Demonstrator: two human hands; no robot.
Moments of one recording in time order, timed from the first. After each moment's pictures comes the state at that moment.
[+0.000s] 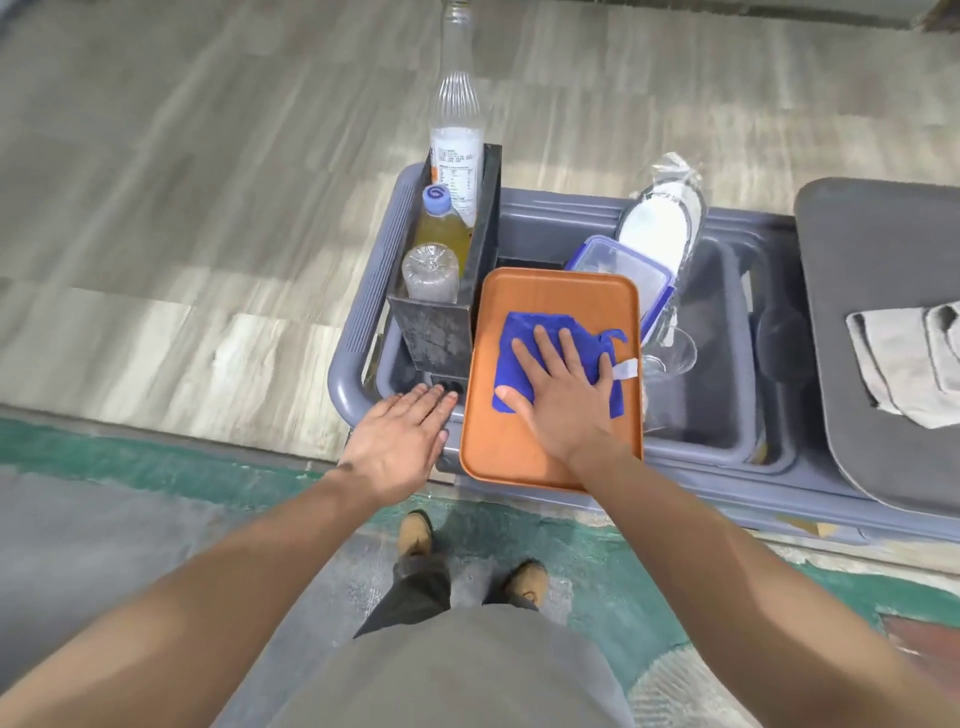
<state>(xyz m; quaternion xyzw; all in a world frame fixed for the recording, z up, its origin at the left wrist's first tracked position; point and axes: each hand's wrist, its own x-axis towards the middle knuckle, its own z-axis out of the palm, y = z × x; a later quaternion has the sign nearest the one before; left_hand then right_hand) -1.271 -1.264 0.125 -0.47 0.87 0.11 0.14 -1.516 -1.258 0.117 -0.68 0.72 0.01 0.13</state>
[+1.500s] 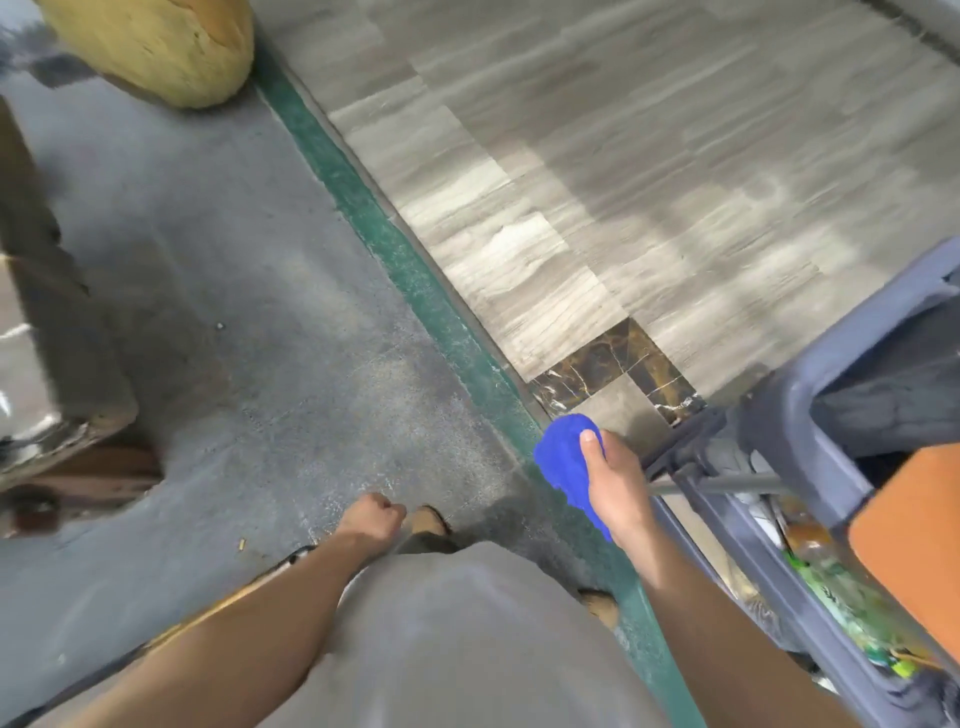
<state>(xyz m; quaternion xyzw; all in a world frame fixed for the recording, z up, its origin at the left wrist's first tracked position) -0.928 -0.921 0.030 -0.85 0.14 0.50 -0.06 -1.169 -1.127 0.096 -0.65 0.59 -0.08 0.48</state>
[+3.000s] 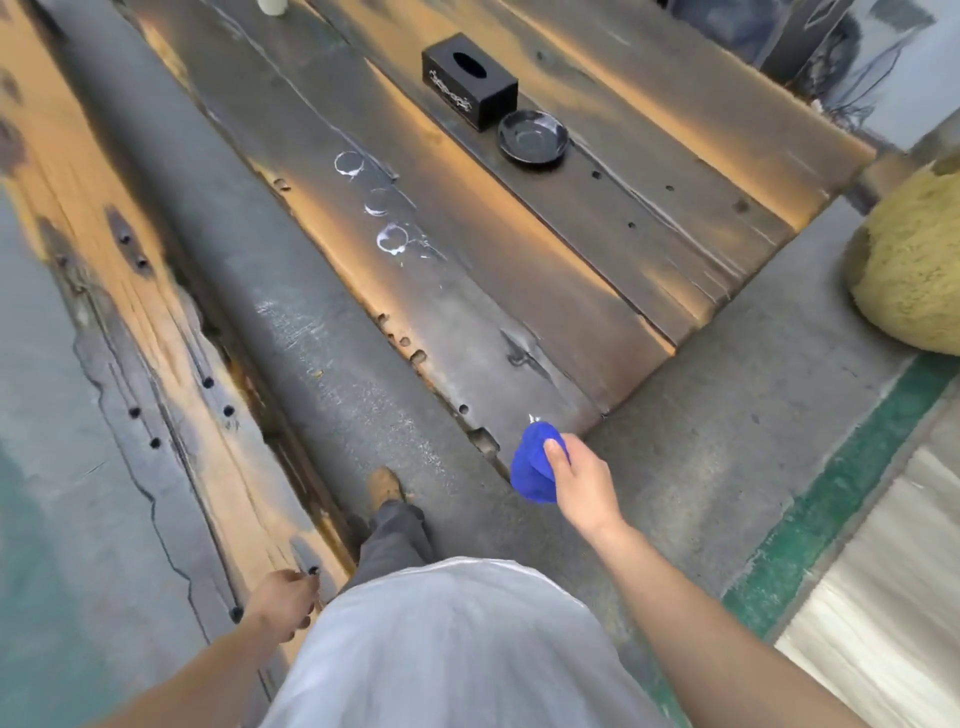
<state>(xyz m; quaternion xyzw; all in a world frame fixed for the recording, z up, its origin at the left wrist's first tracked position) -0.694 -0.564 0.017 -0.64 -0.60 0.29 -0.39 -0.411 -0.835 0.067 -0.89 -0.05 0.26 0.37</state>
